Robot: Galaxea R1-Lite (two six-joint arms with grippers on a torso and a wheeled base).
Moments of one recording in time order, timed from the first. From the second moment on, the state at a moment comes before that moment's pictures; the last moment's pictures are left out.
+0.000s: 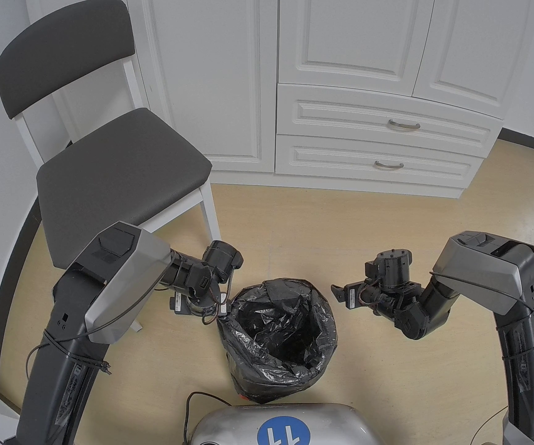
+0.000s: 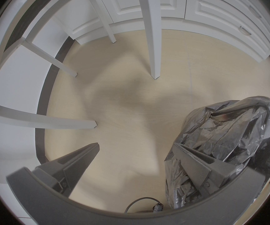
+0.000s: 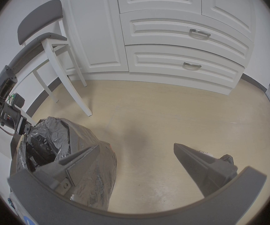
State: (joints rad) left arm -0.43 2.66 -1.77 0.26 0.42 -0.44; right arm 0.34 2.53 -1.10 -0.97 -0.11 0.05
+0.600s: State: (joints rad) left arm -0.41 2.50 -1.44 0.03 0.38 -0.42; right arm 0.35 2.41 -0.92 -1.13 -0.17 0.06
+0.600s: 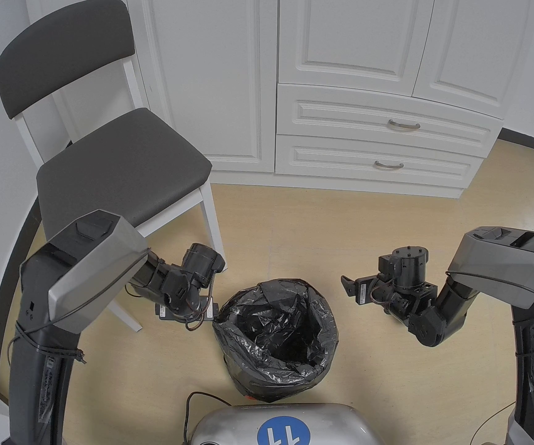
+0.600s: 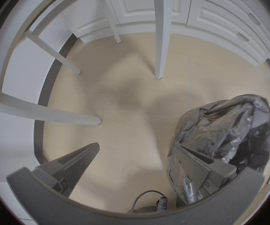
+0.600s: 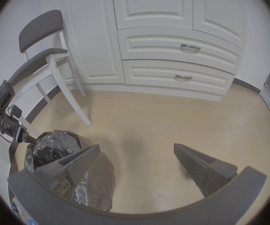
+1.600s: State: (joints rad) left arm -0.53 1.85 -0.31 -1.22 0.20 -0.20; right arm 0.17 2.17 -0.61 -1.35 -0.43 -0.17
